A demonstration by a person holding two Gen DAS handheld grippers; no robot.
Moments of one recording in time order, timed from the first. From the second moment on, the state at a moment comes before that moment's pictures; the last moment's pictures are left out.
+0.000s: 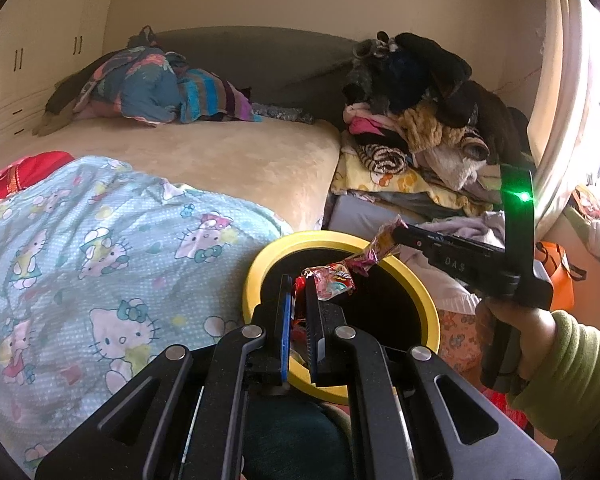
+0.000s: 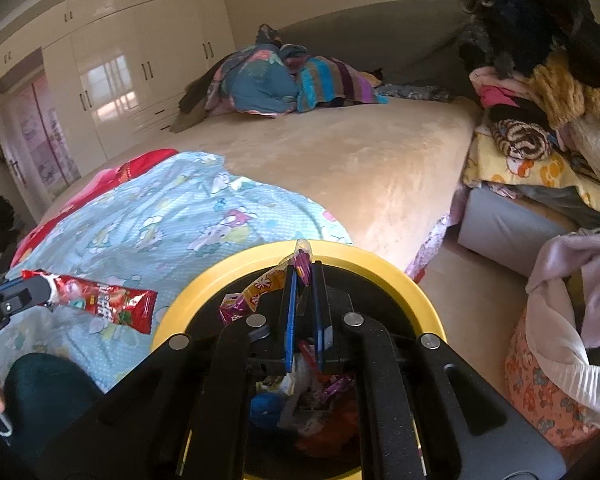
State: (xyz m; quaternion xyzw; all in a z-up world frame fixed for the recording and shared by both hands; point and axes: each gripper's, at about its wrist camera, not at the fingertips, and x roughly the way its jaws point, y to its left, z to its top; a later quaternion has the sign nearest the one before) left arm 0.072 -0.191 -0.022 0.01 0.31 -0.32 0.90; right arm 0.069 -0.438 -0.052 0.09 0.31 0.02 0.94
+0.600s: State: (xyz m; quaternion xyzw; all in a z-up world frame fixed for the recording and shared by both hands) left arm 0.073 -0.234 -0.057 0.06 0.35 -0.34 0.87; right arm 0.072 -0.462 -0.078 0.11 0.34 -0.01 0.93
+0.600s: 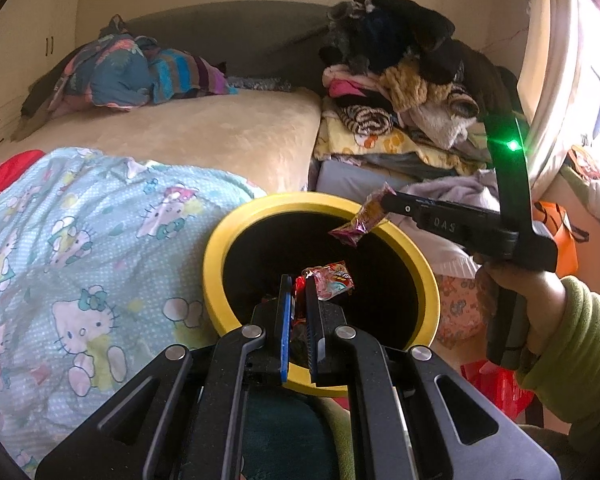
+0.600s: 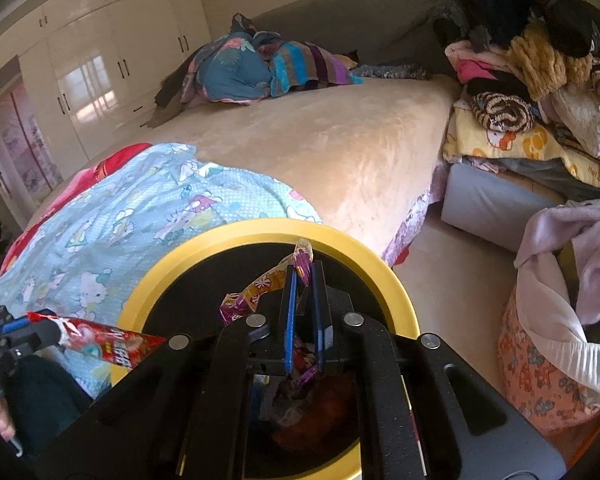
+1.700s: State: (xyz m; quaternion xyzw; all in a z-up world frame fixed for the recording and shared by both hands) left arm 0.106 -0.261 -0.076 0.06 0.39 -0.34 0.86; right arm 0.049 -0.456 -0.083 0.11 0.35 -0.02 0.93
